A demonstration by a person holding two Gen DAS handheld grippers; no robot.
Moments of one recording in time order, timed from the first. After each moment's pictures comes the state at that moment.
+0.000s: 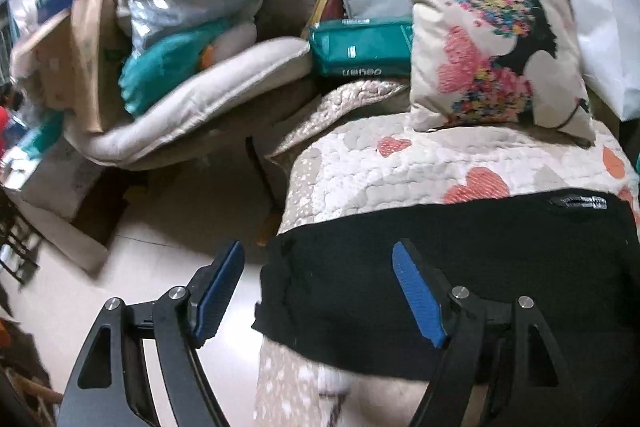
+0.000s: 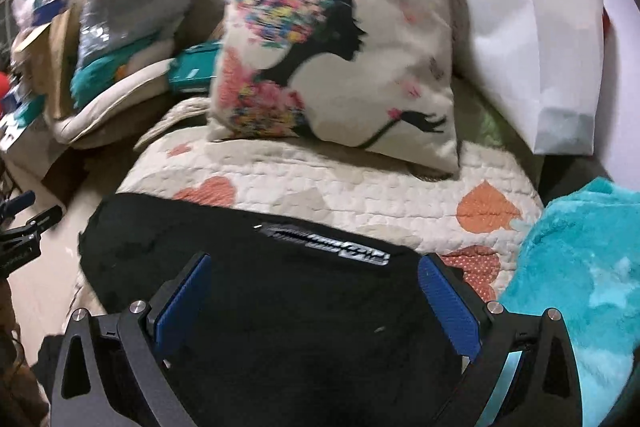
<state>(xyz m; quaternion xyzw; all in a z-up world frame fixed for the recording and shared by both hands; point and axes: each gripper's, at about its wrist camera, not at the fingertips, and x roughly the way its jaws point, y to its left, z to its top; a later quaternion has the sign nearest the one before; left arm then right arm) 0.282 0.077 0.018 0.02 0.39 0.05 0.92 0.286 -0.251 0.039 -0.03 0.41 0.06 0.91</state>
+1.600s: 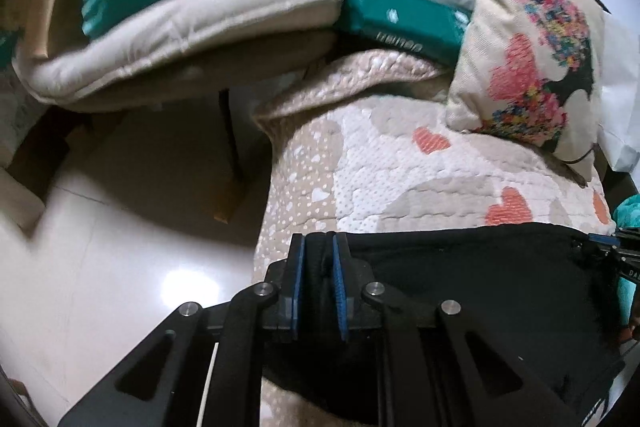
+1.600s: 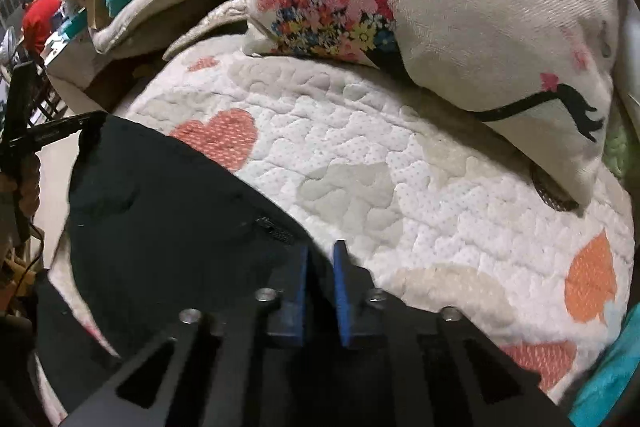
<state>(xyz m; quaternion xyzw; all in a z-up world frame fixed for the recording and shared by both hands) 0.335 0.146 -0.024 -0.08 0.43 -0.01 0.90 0.370 -0.220 -0.031 -0.11 0.52 0.22 0.82</state>
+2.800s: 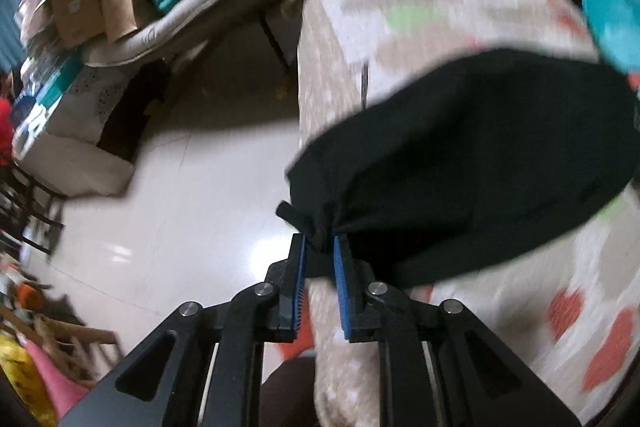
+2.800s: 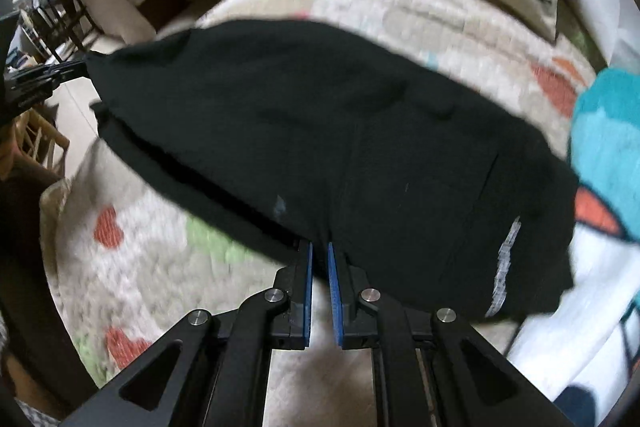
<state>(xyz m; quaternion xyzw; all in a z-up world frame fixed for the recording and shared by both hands) 0.024 0.093 -0.035 0.11 0.52 0.04 0.85 0.054 -0.218 -0.046 -0.14 0.57 0.23 0.78</state>
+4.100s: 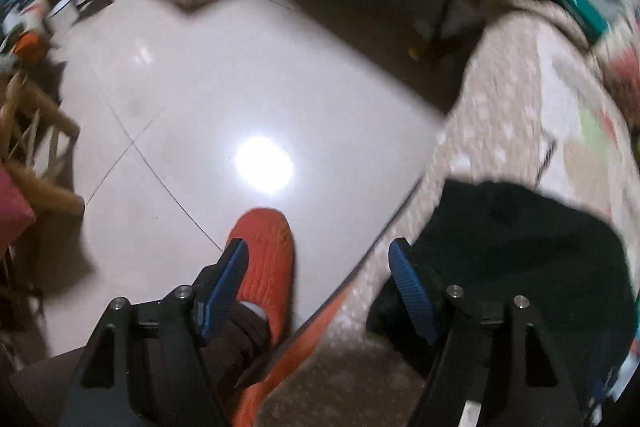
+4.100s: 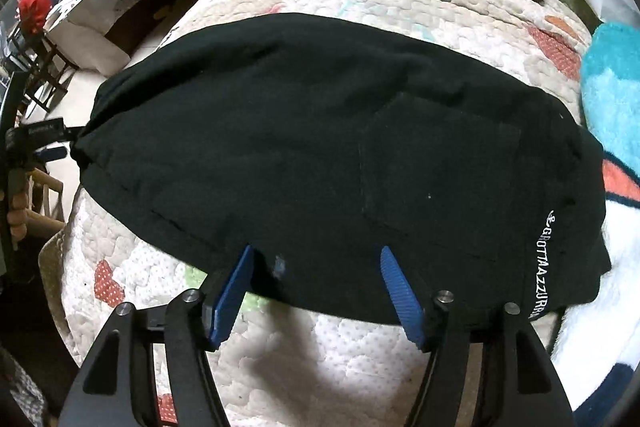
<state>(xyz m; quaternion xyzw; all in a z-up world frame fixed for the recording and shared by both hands) 0.043 0.207 -0.074 -0.25 0.53 0.26 0.76 0.075 -0.197 -0.056 -0.09 0.59 0.18 0.78</state>
